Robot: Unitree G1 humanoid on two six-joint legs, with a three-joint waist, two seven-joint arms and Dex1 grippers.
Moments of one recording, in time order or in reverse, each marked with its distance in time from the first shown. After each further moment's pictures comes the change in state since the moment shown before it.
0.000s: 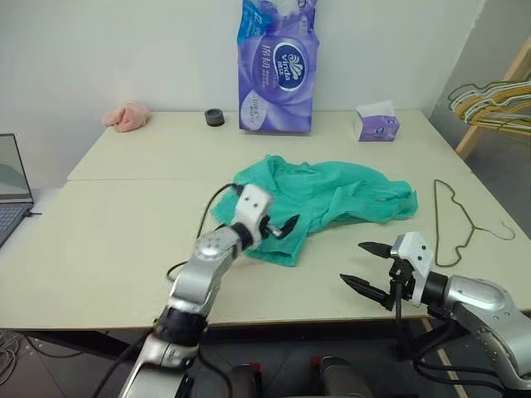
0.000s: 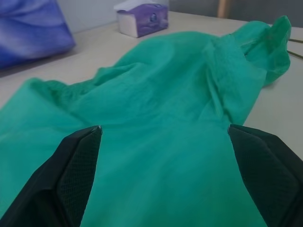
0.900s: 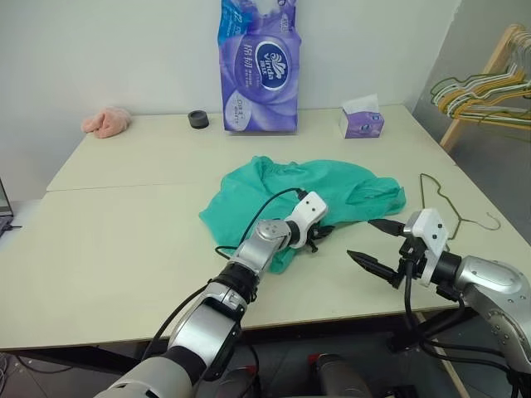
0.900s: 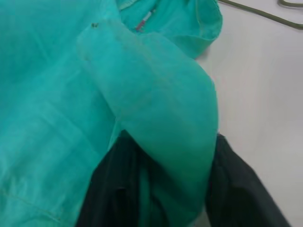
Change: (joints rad) left arm -0.251 -0.186 -0.067 0.638 0.122 -0.240 -0.127; right arm -0.099 -0.020 -0.078 0.002 0.019 0.020 -0.010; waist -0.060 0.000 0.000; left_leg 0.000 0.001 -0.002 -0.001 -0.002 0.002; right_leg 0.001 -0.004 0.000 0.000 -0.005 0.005
